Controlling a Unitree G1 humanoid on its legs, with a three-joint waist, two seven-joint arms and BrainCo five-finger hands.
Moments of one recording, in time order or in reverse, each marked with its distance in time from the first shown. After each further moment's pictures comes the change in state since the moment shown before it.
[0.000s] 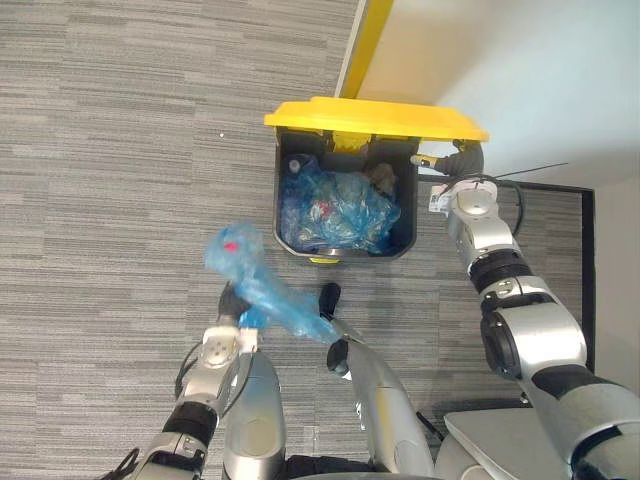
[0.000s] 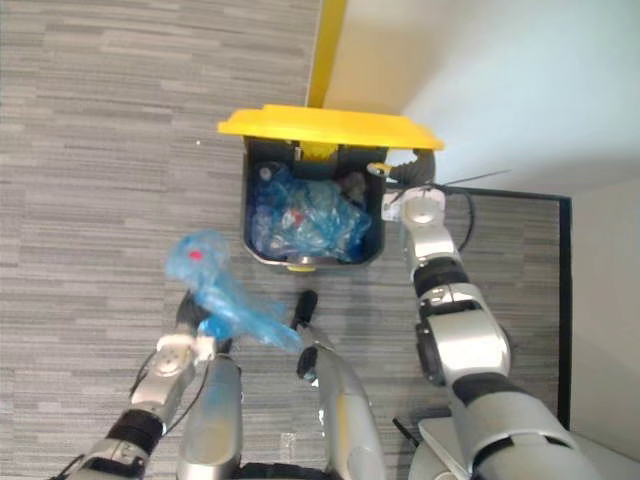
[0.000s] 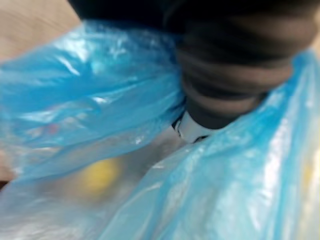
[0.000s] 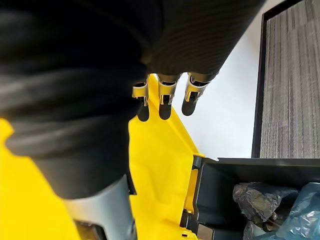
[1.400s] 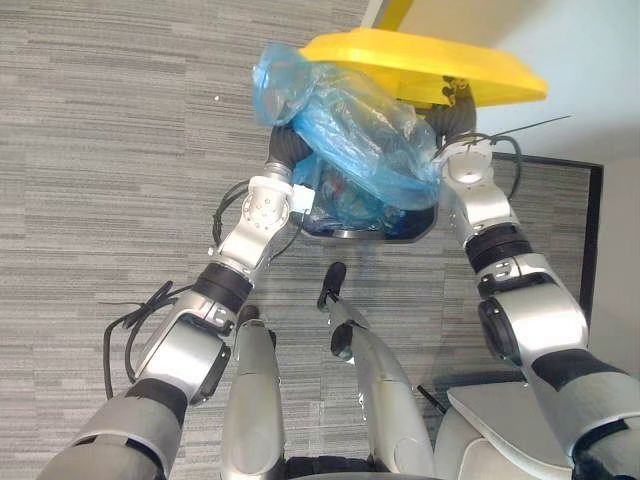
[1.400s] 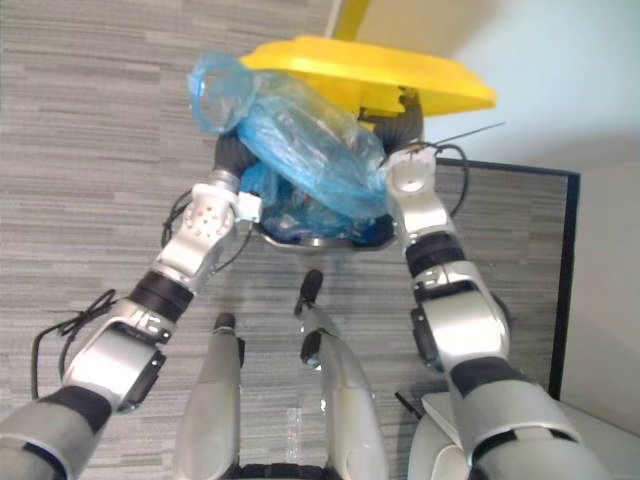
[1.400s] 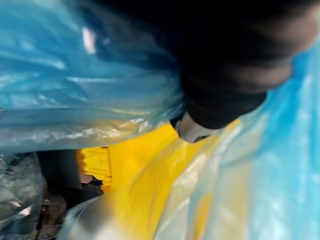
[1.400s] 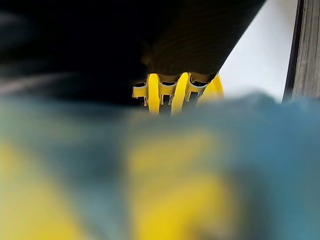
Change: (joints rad) left arm -0.748 0.000 -0.190 0.227 -0.009 0.052 0.088; right arm -0.101 0.048 0.062 -0.206 0.002 0.022 -0.023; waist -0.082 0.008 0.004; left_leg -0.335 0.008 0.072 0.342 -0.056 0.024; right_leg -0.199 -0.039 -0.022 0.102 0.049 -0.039
